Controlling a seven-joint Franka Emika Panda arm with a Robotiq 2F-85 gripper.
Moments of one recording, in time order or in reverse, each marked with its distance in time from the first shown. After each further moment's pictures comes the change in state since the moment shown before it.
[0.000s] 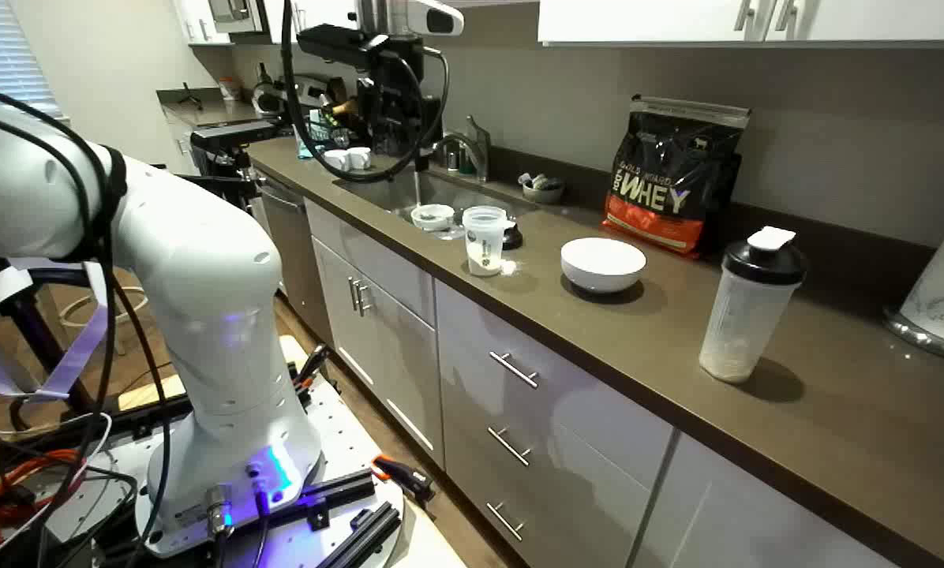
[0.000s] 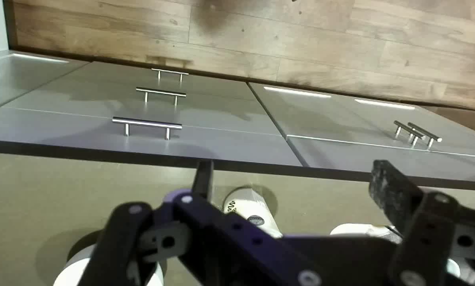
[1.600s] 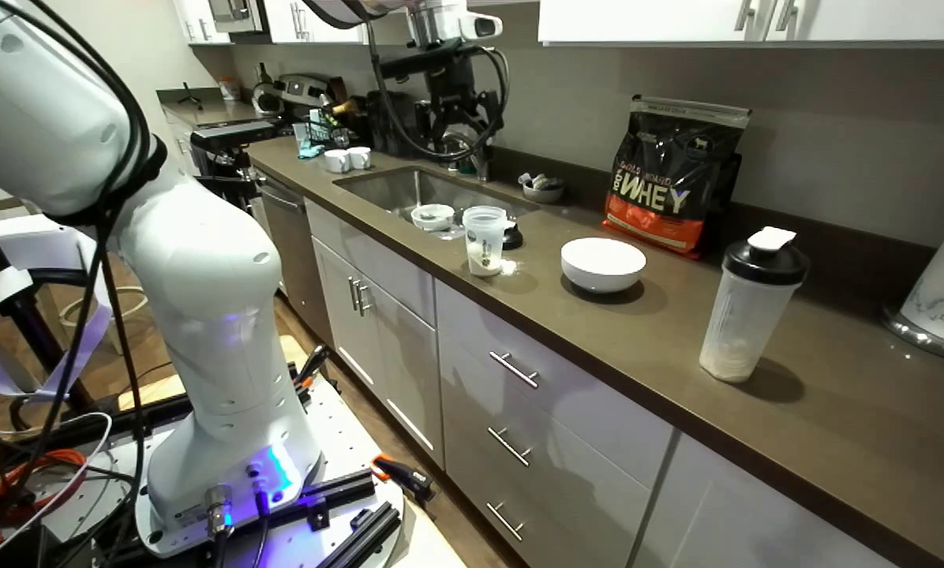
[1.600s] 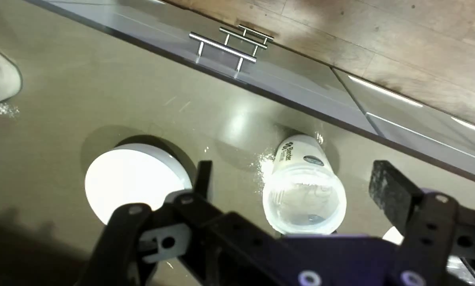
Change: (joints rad) arm -0.007 0.402 0.113 0.210 -0.253 0.215 -0.028
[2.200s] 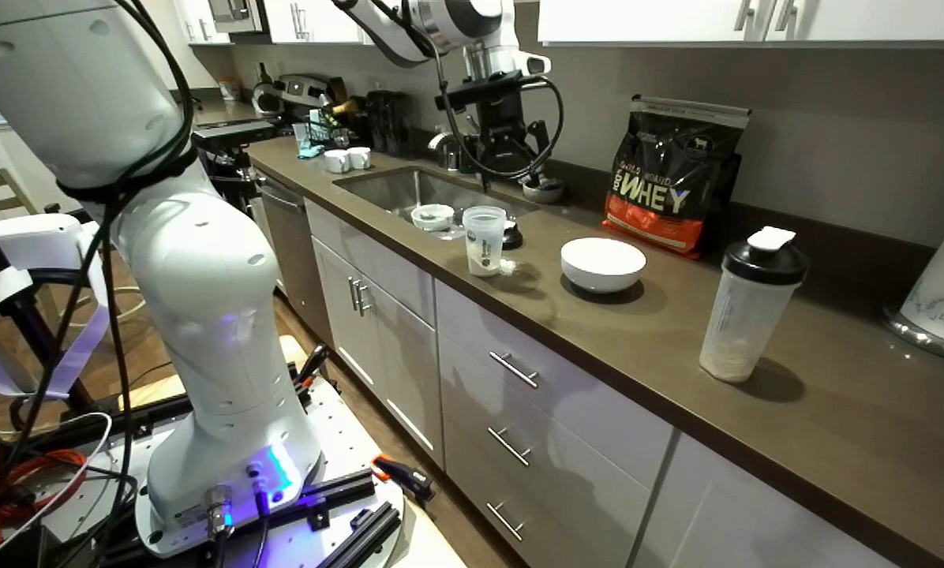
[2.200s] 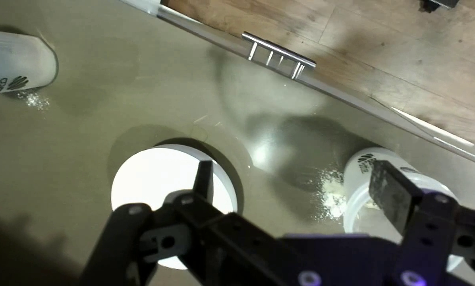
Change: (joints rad) arm -0.040 0.291 -0.045 0.150 -0.150 0.037 -0.036
